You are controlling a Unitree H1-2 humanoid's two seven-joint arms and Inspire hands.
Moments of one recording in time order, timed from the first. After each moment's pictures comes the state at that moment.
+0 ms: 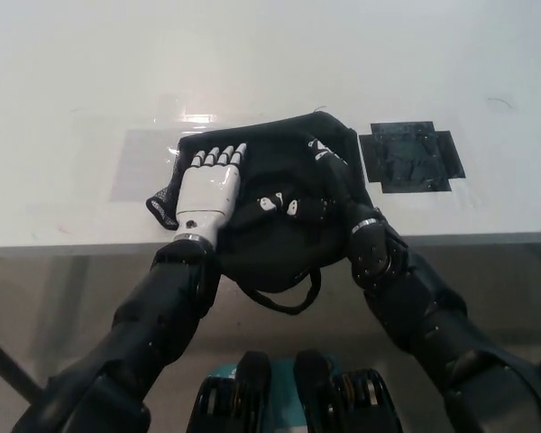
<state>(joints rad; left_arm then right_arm) -0.90 0.06 -0.50 1.25 0.81 -0.02 0.55 -0.93 0.04 0.24 1.22 -0.41 -0.19 -0.23</state>
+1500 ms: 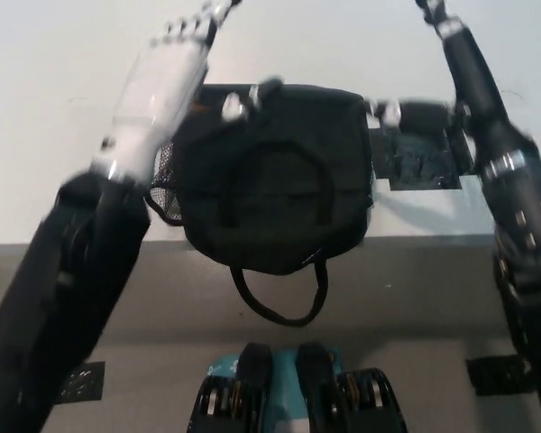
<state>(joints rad) -0.65 0.32 -0.28 -0.10 0.61 0.13 0.00 -0.63 -0.18 0.10 -0.12 -0.24 0.26 0.08</state>
